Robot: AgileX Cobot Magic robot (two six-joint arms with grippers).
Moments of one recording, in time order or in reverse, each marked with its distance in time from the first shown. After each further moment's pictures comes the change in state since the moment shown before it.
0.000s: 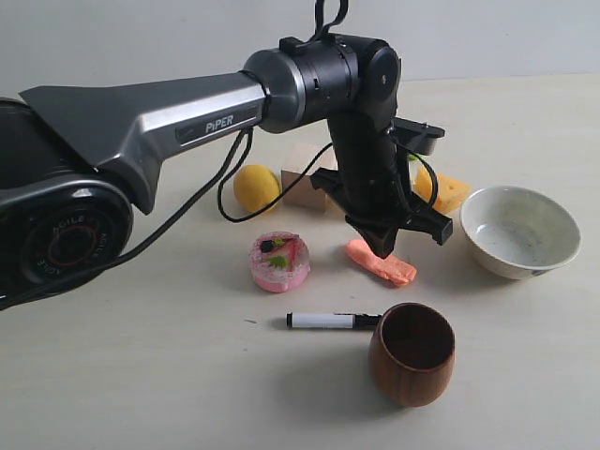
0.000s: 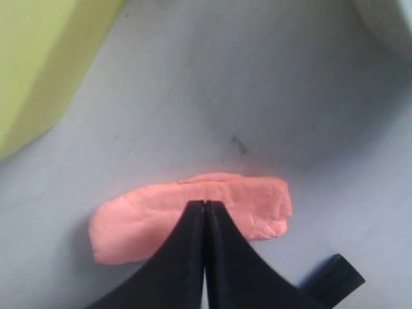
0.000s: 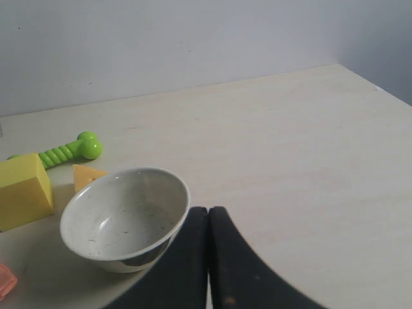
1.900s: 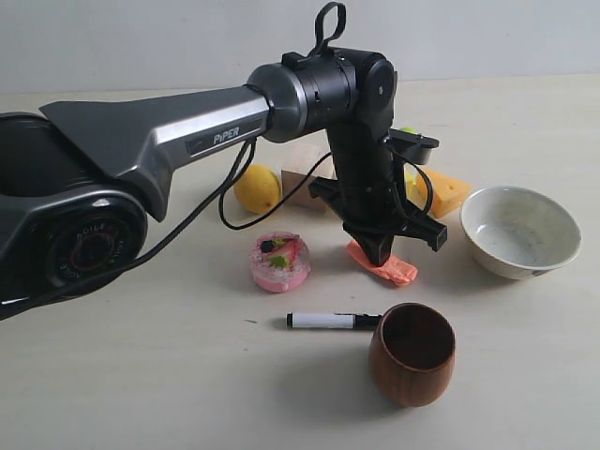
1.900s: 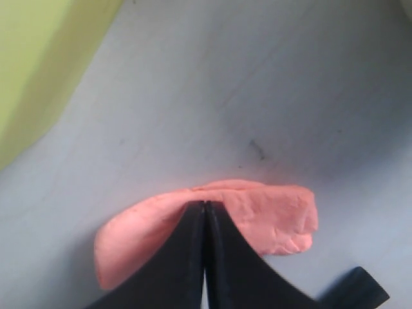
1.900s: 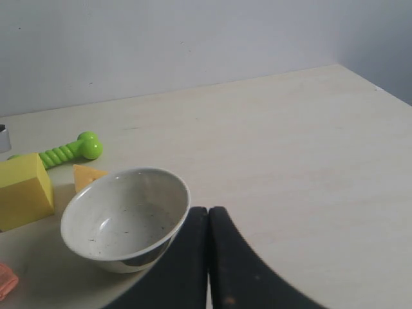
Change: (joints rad) left arm 0.002 0.081 -0.034 -0.010 0.029 0.000; right arm 0.000 0.000 0.000 0.000 0.000 0.000
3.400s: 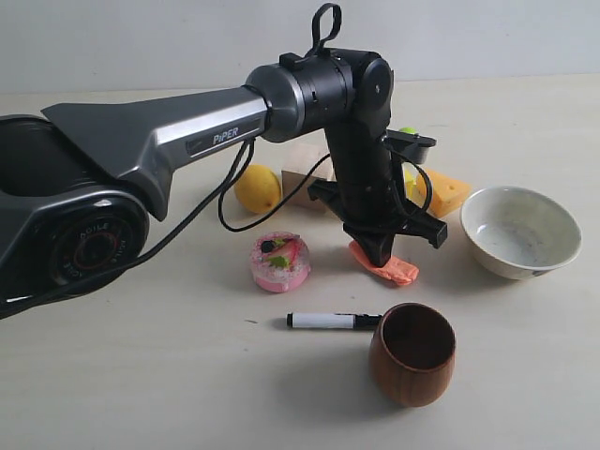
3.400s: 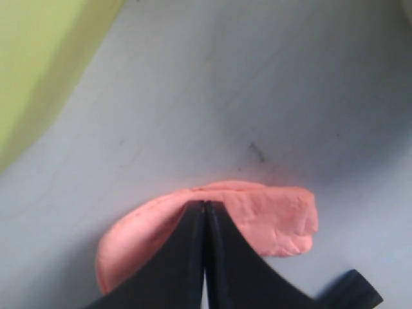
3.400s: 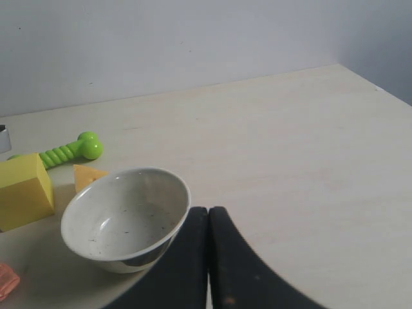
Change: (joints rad) left arm 0.008 0.018 -0.012 -0.020 0.011 -0.018; right arm 0.000 0.000 0.000 0.000 0.000 0.000
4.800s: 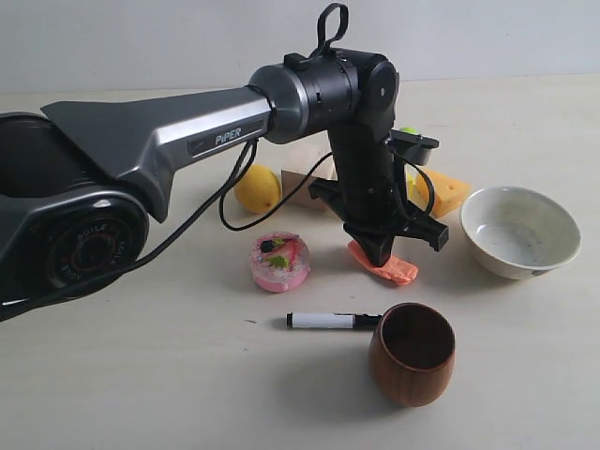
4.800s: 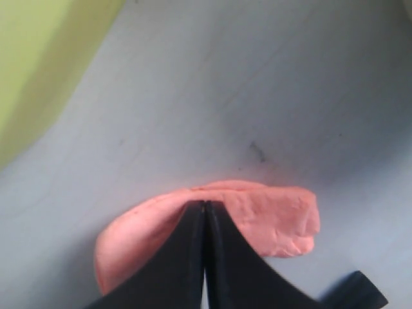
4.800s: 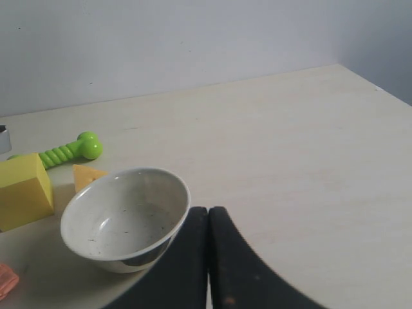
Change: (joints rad) left arm -0.008 -0.033 0.010 0.029 -0.012 -0.008; right arm 0.000 0.000 0.000 0.000 0.000 0.000
